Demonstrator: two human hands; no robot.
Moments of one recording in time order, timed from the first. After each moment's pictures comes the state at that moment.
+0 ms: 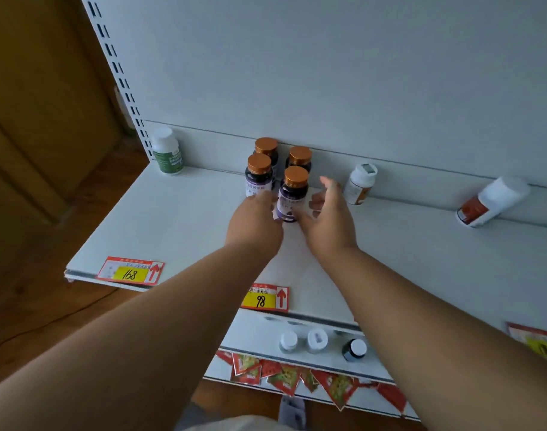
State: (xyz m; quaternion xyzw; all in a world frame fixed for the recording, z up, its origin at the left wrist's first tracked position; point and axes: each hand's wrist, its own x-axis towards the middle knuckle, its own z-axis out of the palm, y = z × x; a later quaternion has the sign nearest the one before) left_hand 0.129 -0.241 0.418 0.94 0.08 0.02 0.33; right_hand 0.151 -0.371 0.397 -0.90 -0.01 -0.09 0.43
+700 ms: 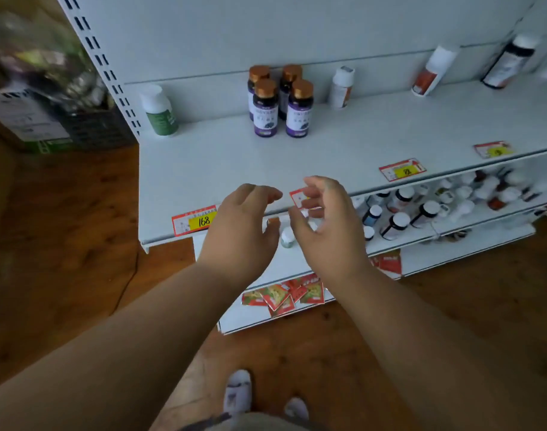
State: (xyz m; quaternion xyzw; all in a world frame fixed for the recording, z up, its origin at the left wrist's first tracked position) left_hand -0.008 -0.071 0.410 0.91 -0.25 0.04 0.34; right_hand -0.056 -0.210 0.396 -0.87 0.11 -0.20 0.44
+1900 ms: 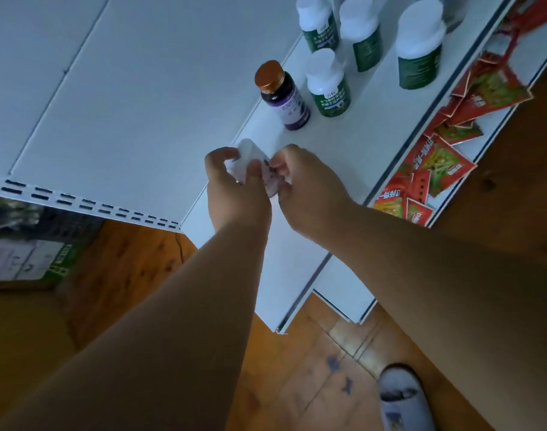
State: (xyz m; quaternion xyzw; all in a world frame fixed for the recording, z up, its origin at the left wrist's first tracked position) left_hand 0.160 -0.068 -0.016 0.91 -0.12 -0.08 0.38; right_hand 0.090 -0.137 -0.048 -0.77 0.28 -0.17 0.54
